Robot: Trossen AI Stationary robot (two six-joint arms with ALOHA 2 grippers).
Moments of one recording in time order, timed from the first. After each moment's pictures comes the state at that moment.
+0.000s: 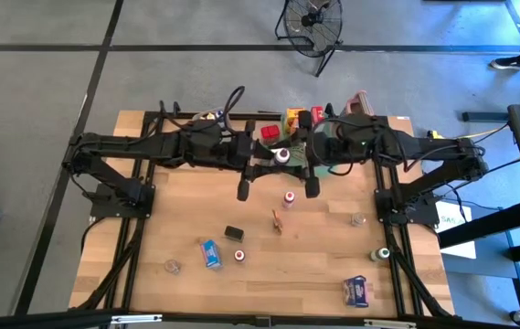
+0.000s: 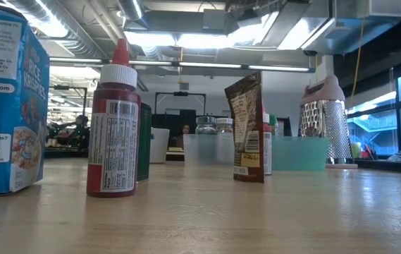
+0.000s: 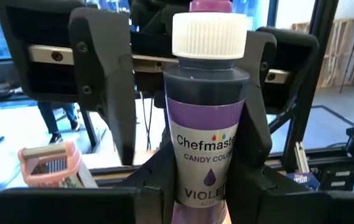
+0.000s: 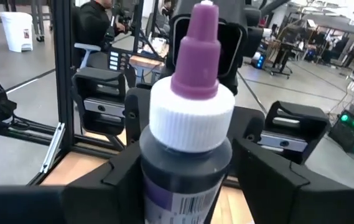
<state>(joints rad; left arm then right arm) -0.02 1.45 1.49 -0.11 0.00 0.06 0.07 1.38 1.50 -0.23 -0.02 -0.19</state>
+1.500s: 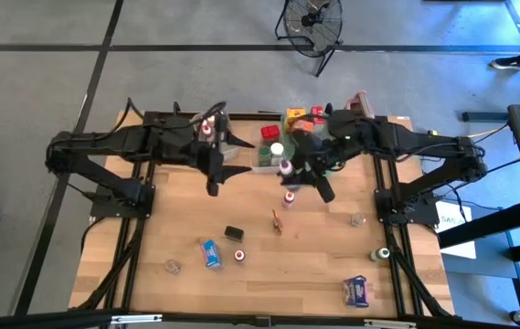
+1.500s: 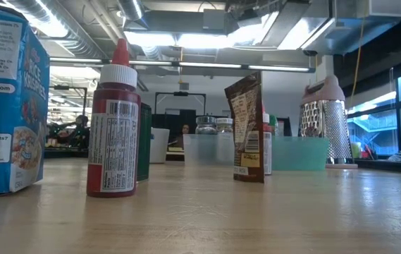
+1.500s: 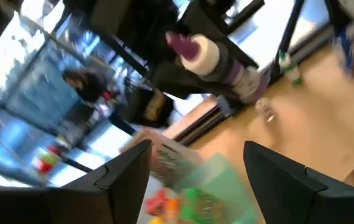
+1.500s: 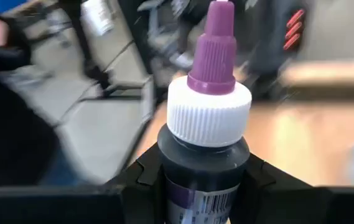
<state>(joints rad) -0.06 1.28 1.49 -0.48 -0.18 0.70 -0.02 1.38 1.50 -0.51 -0.42 0.11</state>
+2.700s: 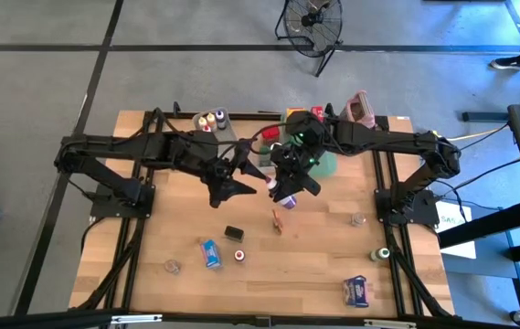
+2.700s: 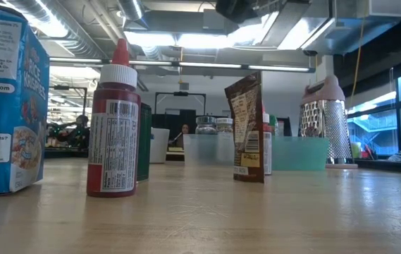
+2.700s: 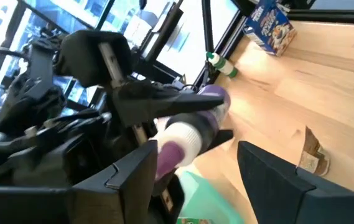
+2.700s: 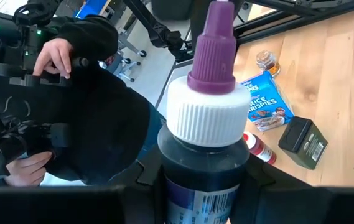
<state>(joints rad) -0.08 1.38 1.50 -0.52 0.04 0.97 -0.13 1.60 1.50 -0.50 -0.92 0.31</state>
